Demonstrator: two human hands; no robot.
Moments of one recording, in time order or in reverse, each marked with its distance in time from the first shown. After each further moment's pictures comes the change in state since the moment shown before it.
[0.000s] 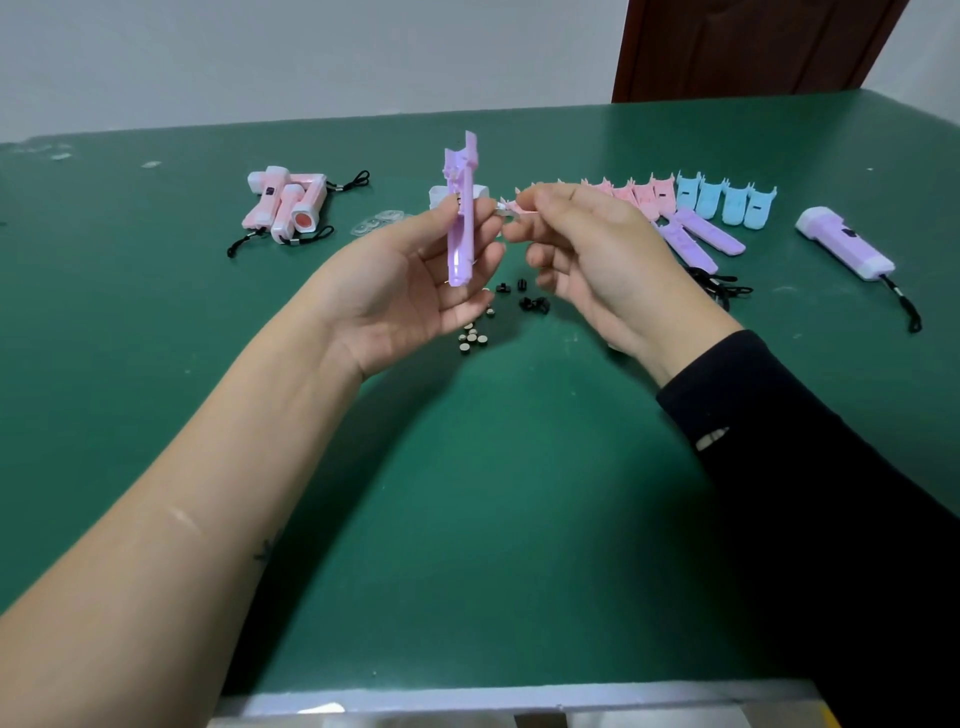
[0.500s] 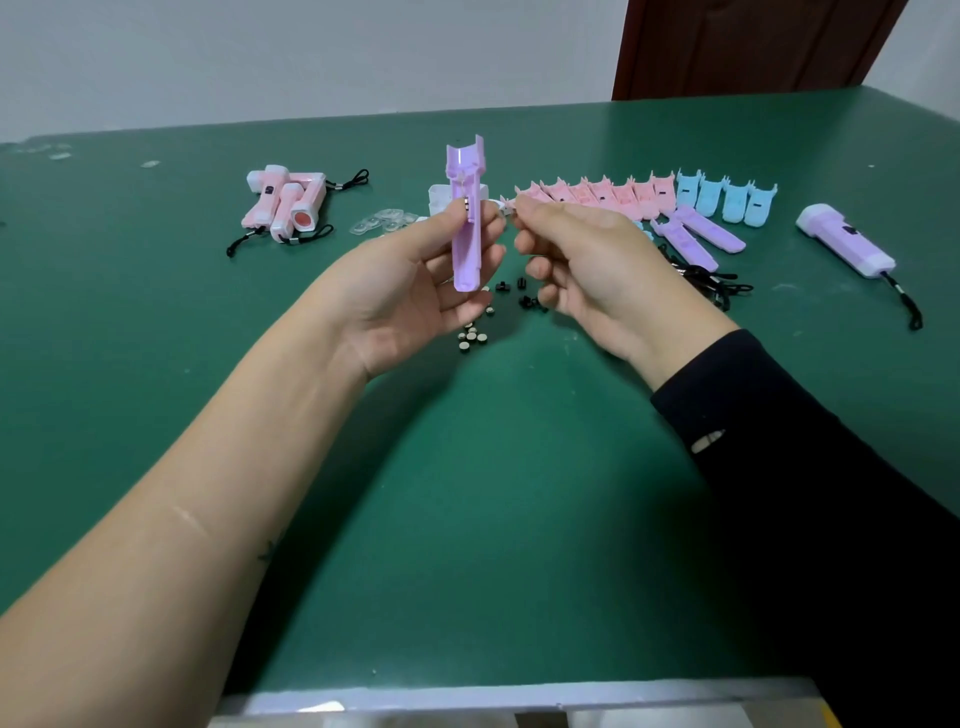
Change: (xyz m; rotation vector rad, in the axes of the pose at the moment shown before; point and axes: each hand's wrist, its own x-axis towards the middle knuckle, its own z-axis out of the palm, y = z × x) left_hand 0.000 -0.004 0.005 0.091 0.043 0.036; right_hand 0.002 0.004 0.003 -0.069 0.052 0.105
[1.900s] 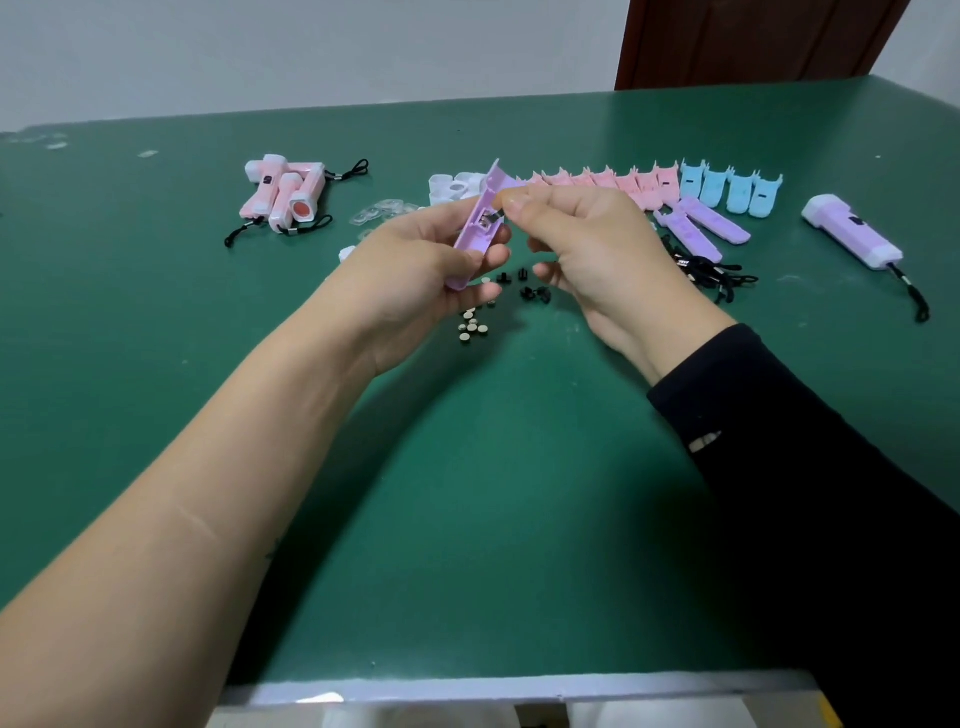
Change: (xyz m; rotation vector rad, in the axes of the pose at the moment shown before) left_hand -0.001 -0.006 0.006 0.274 -0.010 0.191; right_hand -0.009 -0.002 0.007 -0.243 0.006 -0.178
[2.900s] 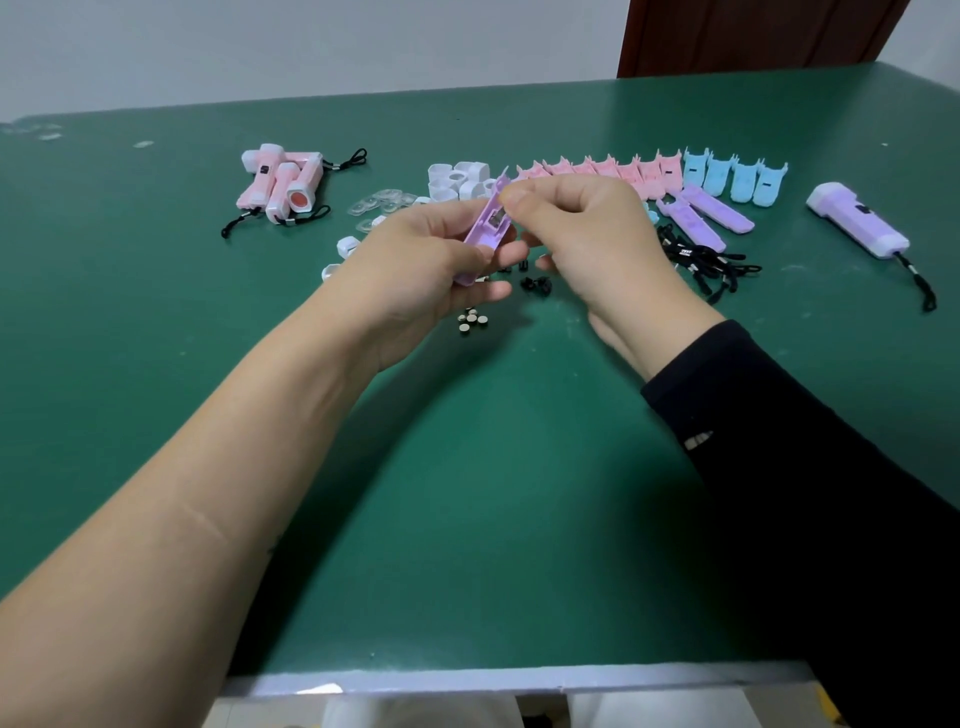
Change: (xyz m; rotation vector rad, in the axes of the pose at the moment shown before) left_hand 0.001 -0.005 0.002 0.052 0.004 0.003; right_hand -0.002 0.000 0.006 -0.093 0.125 -0.041
